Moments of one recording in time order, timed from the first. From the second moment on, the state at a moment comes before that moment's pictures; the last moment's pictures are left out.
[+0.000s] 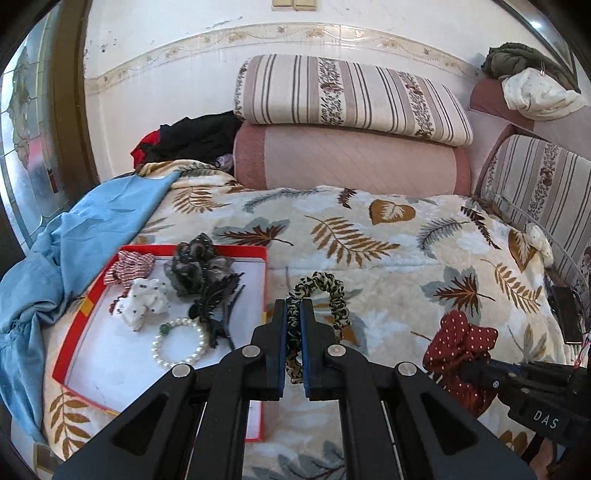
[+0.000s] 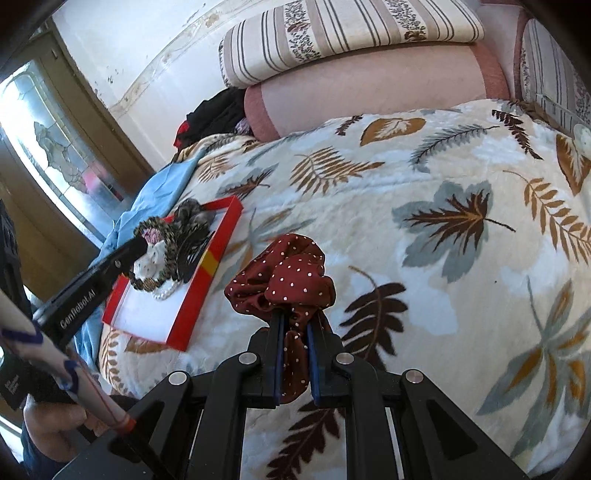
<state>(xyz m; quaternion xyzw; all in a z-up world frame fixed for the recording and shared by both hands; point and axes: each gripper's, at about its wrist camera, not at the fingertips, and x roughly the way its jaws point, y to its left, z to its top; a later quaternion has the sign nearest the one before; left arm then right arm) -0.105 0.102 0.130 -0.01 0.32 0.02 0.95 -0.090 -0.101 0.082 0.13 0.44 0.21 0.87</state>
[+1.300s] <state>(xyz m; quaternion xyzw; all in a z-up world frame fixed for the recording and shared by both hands) -0.117 0.293 0.092 -0.15 0.33 0.15 0.92 -0.071 0.098 0.101 0.02 0.46 0.31 0.83</state>
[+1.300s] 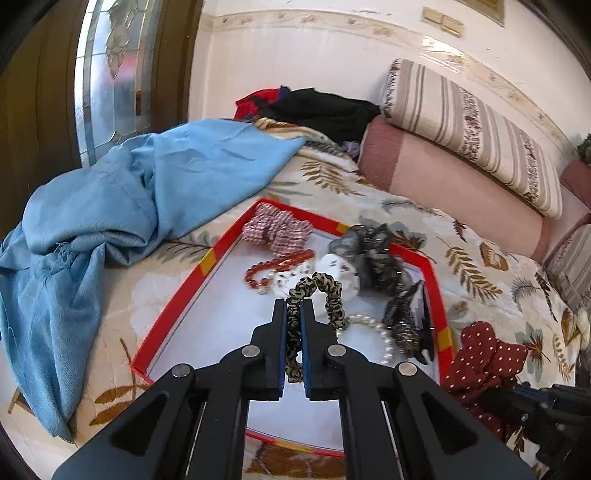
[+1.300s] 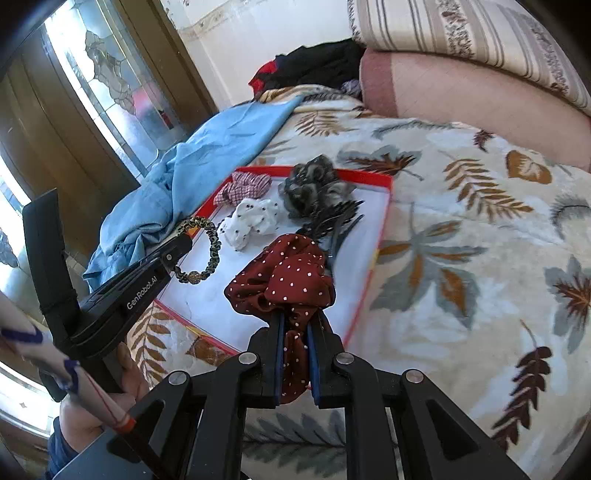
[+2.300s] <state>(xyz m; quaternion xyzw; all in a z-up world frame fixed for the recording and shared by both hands) -0.099 0.300 0.052 -0.16 0.41 0.17 0.88 -0.064 0.145 0.042 -0.04 0.50 0.30 0.81</state>
